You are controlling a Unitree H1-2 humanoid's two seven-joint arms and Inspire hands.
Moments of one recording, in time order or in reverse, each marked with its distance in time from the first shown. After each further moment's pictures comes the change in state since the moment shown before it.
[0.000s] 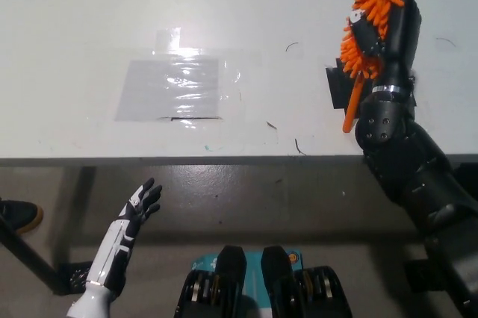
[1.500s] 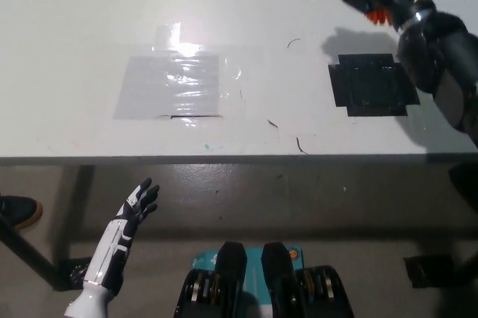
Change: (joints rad) left_arm -0.010 0.002 0.008 0.000 0.005 0.000 0.000; right_arm -0.208 -0.195 0.505 0.070 -0.382 0.034 0.157
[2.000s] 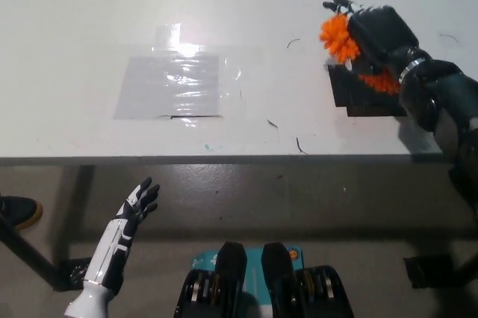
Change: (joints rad) left_arm -0.001 0.000 0.000 0.001 0.000 0.001 0.000; right_arm 0.068 0.023 -0.037 0.058 -0.009 0.090 0.305
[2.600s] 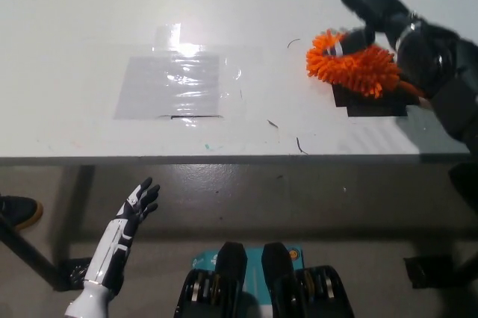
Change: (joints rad) left_arm -0.001 0.000 -0.001 0.004 -0.004 0.000 -0.001; right_arm 0.001 -0.047 -0.311 -0.379 0.145 0.085 0.366
